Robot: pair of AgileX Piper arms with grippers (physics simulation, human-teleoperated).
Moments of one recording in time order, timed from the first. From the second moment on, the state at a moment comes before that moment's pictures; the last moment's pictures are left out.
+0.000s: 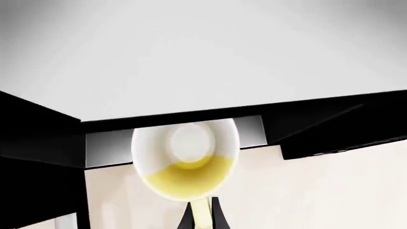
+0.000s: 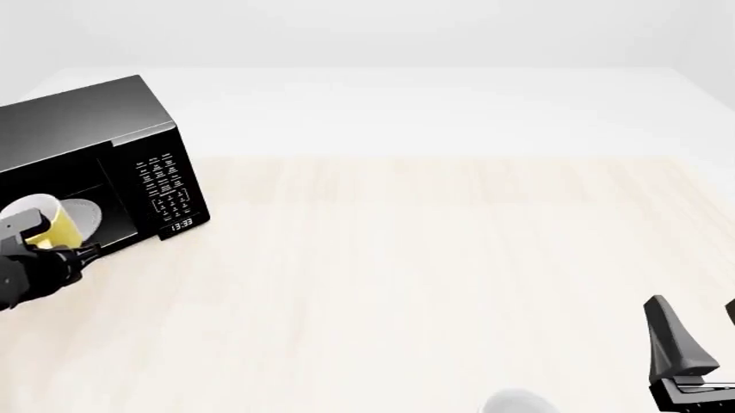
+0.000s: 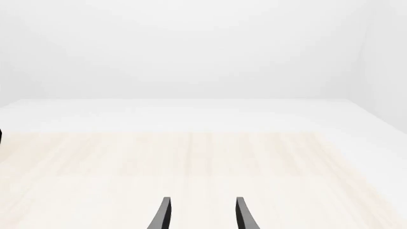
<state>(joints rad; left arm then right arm) 0.40 1.64 -0.63 -0.18 -0.14 0.00 0.00 0.00 0.00 0.00</state>
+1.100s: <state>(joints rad) 0.44 1.79 -0.88 -0.12 -0.19 0.00 0.00 0.00 0.00 0.00</state>
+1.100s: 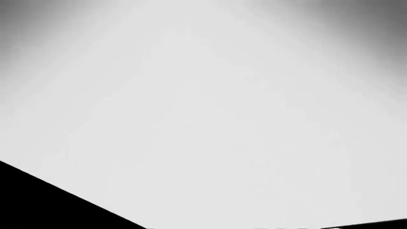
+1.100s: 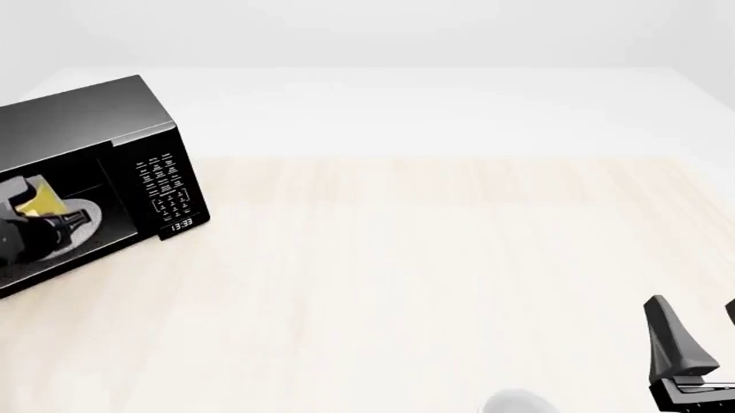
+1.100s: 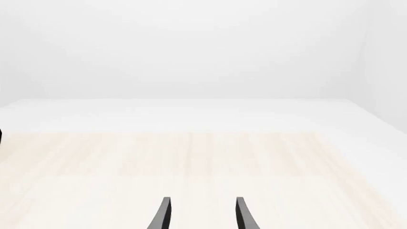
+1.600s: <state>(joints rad) 0.46 1.87 -0.92 -0.14 -0.18 0.00 0.00 0.00 0.00 0.00</state>
